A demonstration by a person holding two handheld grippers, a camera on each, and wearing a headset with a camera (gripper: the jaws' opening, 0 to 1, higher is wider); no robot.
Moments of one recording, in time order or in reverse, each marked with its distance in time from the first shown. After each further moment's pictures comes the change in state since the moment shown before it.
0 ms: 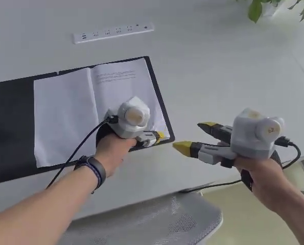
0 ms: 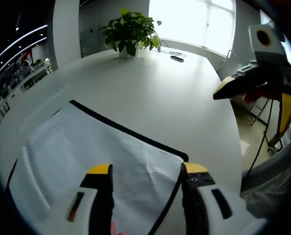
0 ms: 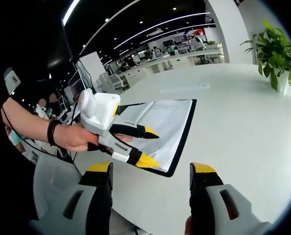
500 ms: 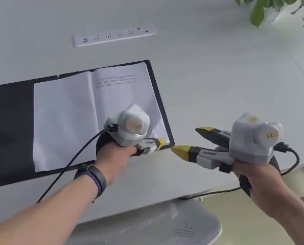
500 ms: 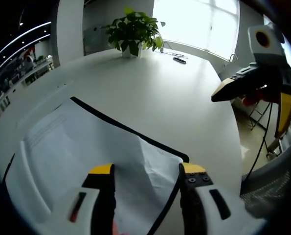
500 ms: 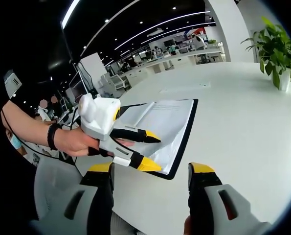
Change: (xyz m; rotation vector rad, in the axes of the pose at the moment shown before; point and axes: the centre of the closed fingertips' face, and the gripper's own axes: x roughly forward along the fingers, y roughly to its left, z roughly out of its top) left arm 0.000 0.004 0.000 -0.040 -0.018 -0.002; right arm 0.007 0.000 0.004 0.012 -0.003 0.024
